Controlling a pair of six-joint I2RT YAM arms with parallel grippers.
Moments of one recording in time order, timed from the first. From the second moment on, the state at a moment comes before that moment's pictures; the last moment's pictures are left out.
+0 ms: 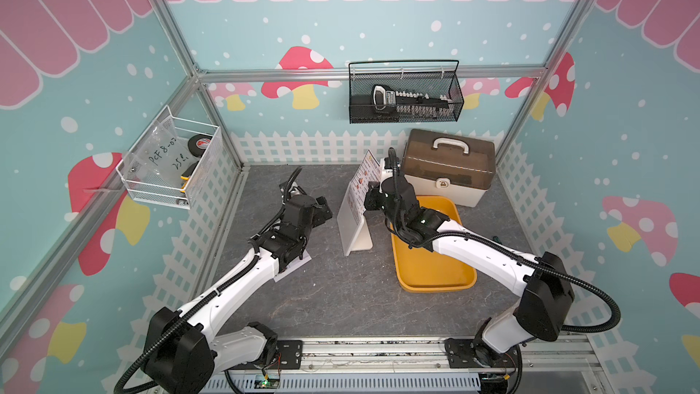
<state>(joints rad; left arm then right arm) -0.46 1.20 0.89 -0.23 -0.37 -0.70 0.81 1.56 1.29 -0.06 0.38 0.47</state>
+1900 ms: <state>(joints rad) -0.46 1.20 0.89 -0.23 -0.39 -0.70 0.89 1.59 1.25 -0.05 0.35 0.55</state>
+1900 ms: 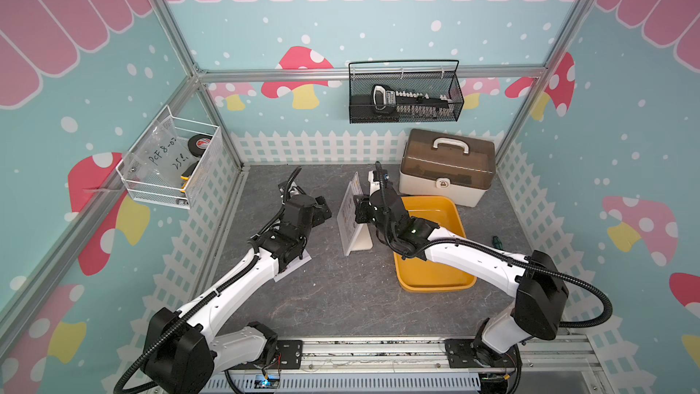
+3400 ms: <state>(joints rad) -0.47 1.19 0.89 -0.24 -0.39 -0.68 0.81 1.67 1.43 -0.22 0.14 0.49</state>
